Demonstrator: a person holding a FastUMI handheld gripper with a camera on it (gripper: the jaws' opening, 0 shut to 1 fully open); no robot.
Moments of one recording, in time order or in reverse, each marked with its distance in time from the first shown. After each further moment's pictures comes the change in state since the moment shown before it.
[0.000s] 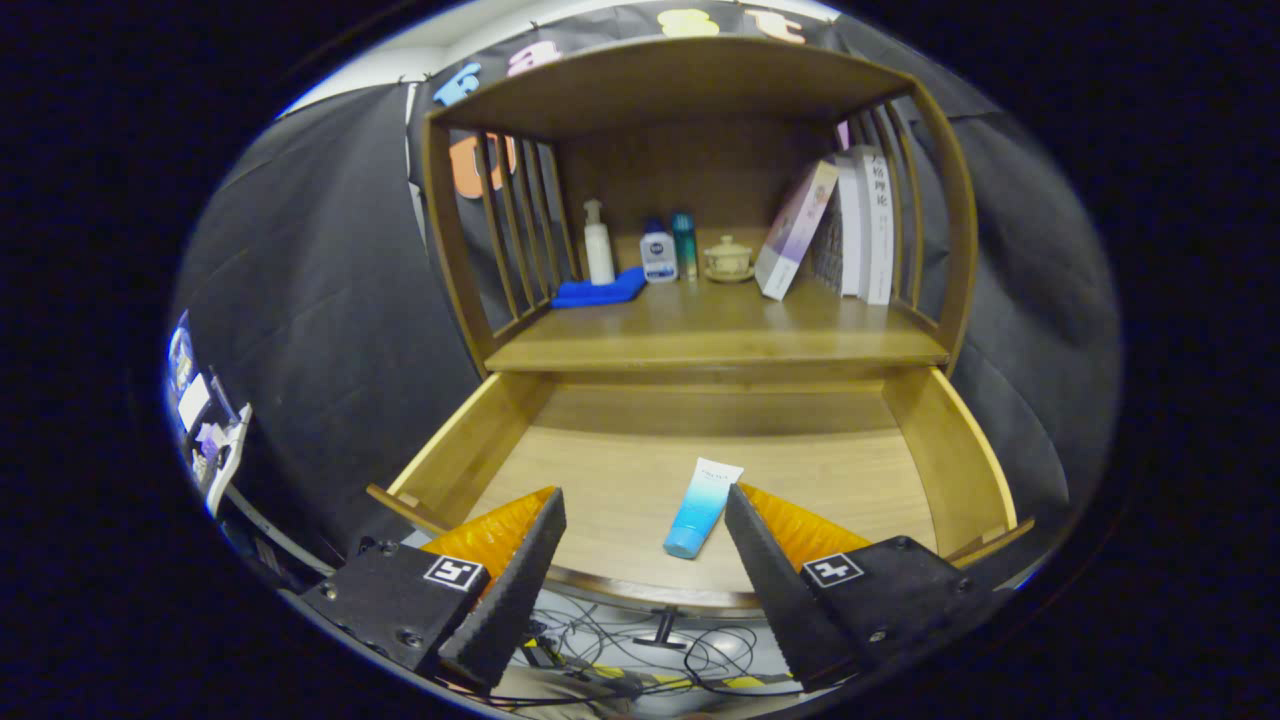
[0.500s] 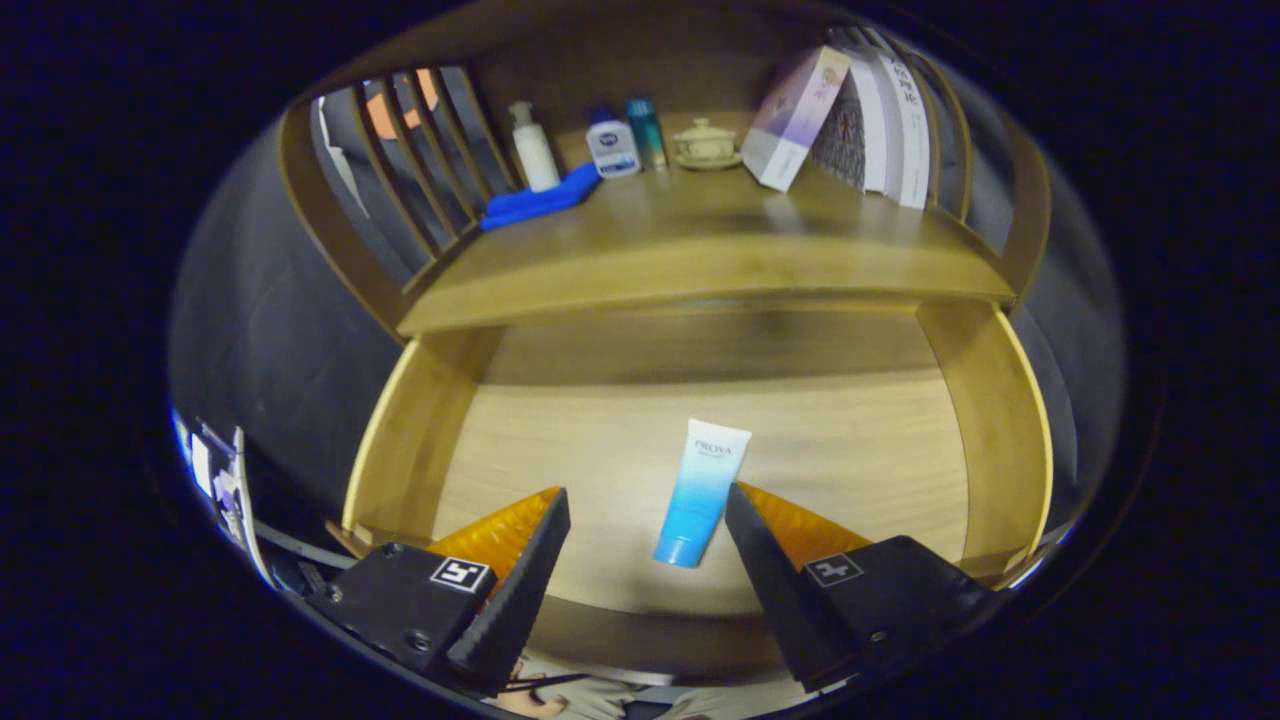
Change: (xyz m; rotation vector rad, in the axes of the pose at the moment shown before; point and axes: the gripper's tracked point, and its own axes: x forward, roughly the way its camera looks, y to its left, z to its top) arm 0.076 -0.025 -0.021 0.125 0.379 -0.113
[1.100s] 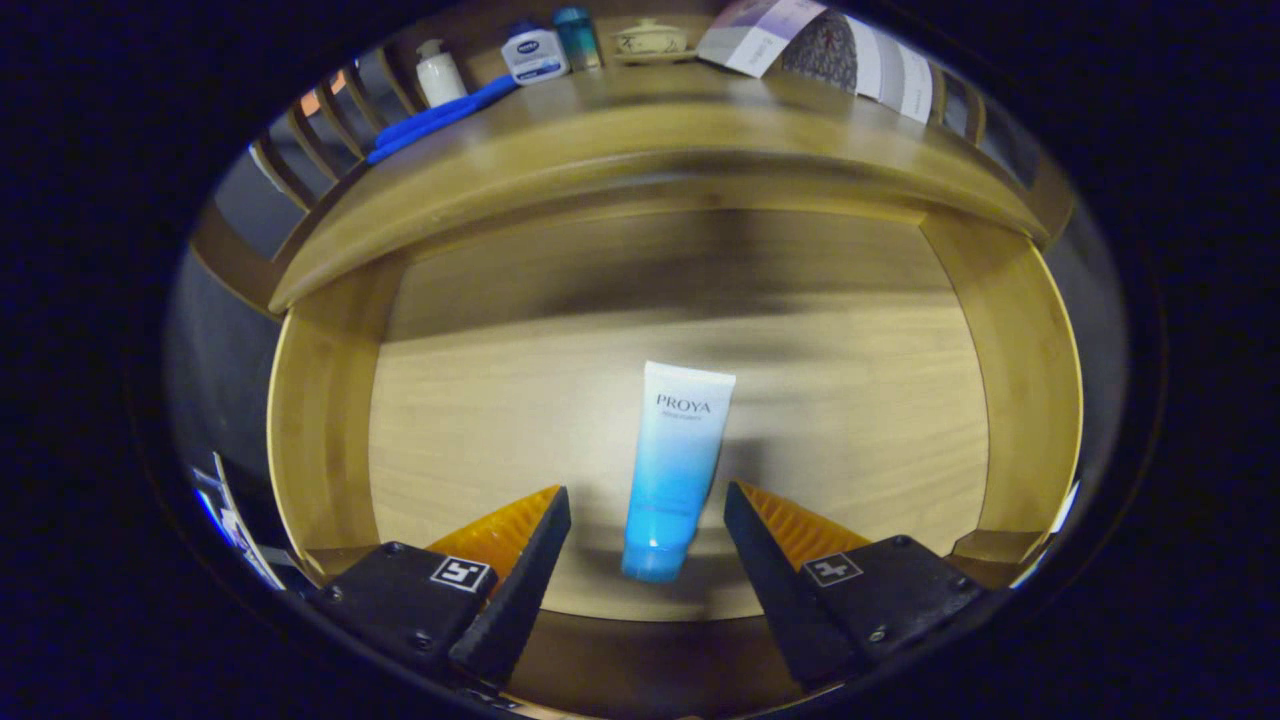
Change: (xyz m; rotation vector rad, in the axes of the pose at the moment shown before) arm 0.050 -0.010 -0.025 0.071 0.264 -0.104
